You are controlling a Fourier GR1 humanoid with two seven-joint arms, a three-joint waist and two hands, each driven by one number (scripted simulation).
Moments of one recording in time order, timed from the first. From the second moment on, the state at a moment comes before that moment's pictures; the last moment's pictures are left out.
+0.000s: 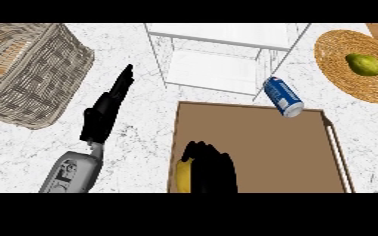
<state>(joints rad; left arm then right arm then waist) -0.23 0.17 -0.18 -1.42 -0.02 0.08 0.03 -0.21 -0.02 0.91 -1.71 1.05 -0.07 1.14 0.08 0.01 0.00</state>
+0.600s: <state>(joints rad) -0.23 0.16 -0.19 -1.39 -0.03 0.08 0.03 -0.50 -0.01 0.89 -1.75 1.08 -0.26 1.16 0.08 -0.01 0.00</state>
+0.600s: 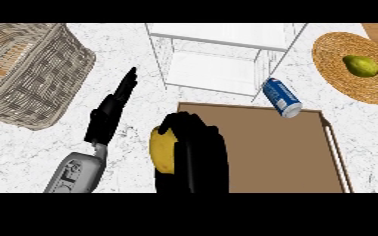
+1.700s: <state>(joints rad) -0.24 0.16 -0.18 -1.37 -0.04 0.09 0.03 -1.05 -0.02 0.54 -1.56 1.27 -0.15 1.25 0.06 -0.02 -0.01</state>
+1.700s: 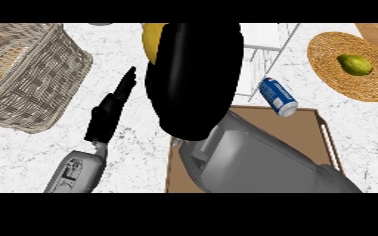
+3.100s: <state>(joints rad) -0.22 0.15 -0.16 -1.40 -0.05 0.09 0.02 -1.50 -0.01 0.38 -0.97 1.34 -0.09 1.16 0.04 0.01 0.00</state>
